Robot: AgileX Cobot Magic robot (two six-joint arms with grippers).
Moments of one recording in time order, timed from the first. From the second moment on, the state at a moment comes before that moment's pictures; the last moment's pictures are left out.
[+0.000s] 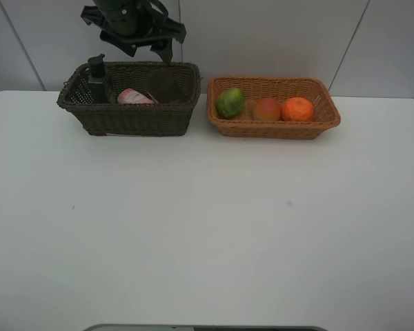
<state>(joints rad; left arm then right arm) -0.46 1.91 -1.66 0.16 0.76 -0.19 0.03 -0.01 -0.52 -0.09 1.06 0.13</state>
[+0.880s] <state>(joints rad) -0.38 1.04 -1.47 0.25 1.20 -0.26 0.03 -0.01 -0.52 -0.09 1.06 0.13</state>
